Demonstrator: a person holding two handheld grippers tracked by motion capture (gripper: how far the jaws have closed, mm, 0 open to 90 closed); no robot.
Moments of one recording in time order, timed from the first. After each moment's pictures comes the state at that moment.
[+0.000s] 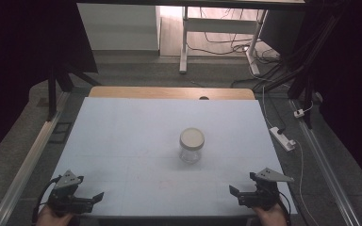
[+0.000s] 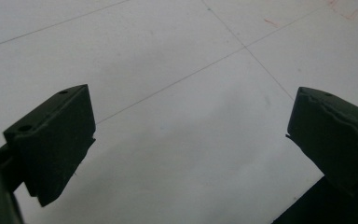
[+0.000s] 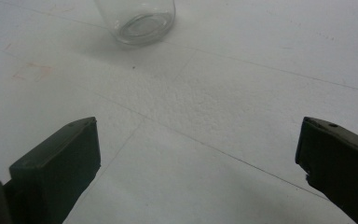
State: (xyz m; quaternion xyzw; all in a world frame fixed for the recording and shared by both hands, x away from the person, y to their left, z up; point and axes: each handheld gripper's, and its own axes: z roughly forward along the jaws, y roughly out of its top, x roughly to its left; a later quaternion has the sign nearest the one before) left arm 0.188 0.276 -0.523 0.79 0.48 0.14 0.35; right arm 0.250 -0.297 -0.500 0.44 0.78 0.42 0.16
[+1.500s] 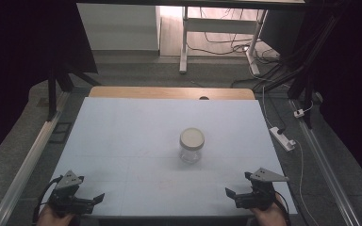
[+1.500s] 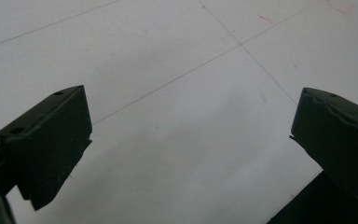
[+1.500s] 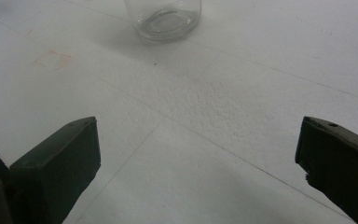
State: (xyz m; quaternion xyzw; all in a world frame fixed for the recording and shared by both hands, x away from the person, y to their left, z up) left arm 0.188 0.275 -0.523 0.80 0.48 0.13 0.35; right arm 0.250 -0.286 -0.498 0.39 0.80 0.42 0.15
